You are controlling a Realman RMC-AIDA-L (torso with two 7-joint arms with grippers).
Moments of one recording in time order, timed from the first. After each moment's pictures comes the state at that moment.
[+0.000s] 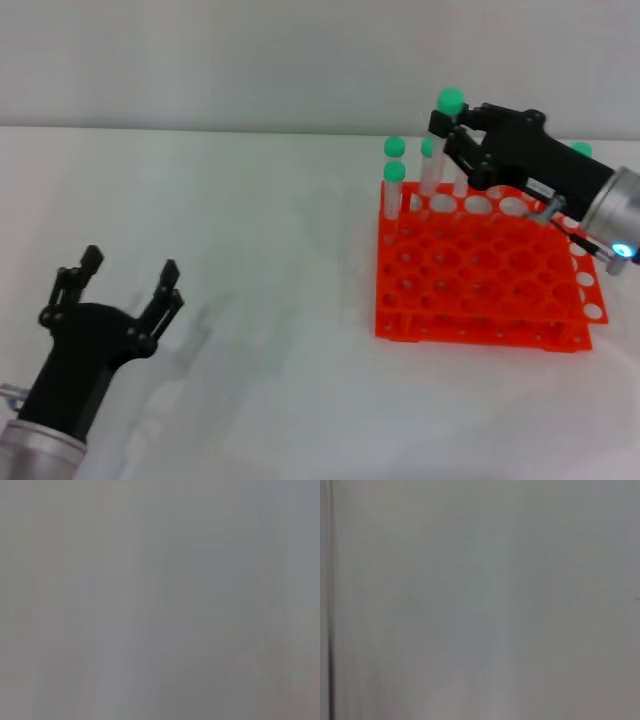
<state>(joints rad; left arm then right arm) -0.28 -2.09 0.06 -0.33 1.55 1.51 0.02 0.82 2.03 -0.69 -0.07 1.81 1.27 -2.42</state>
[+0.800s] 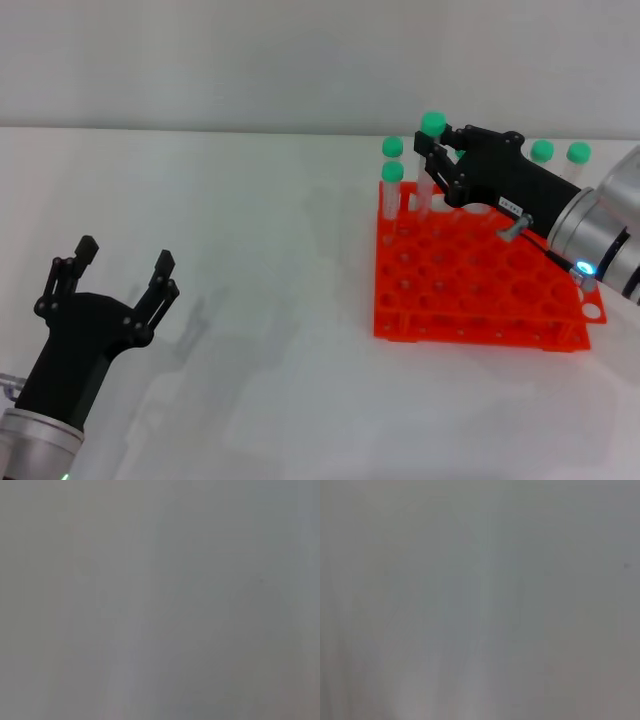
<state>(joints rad) -0.30 -2.09 0.04 -0.31 1.55 1.50 0.01 0.89 2.03 -0.61 0.13 1.86 1.17 -2.65</state>
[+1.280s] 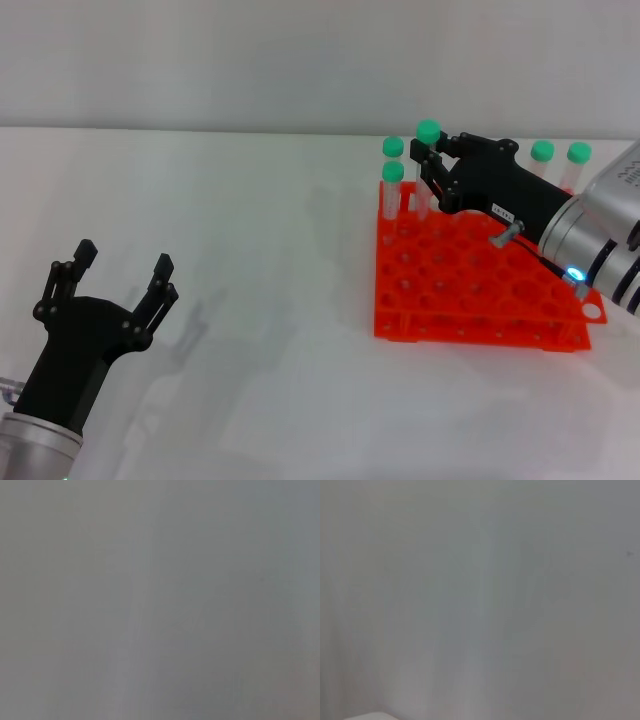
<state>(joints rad) -0.29 -2.09 0.04 -0.31 1.56 1.51 0.02 0.90 2.03 -0.57 0.18 1.86 1.14 -2.71</state>
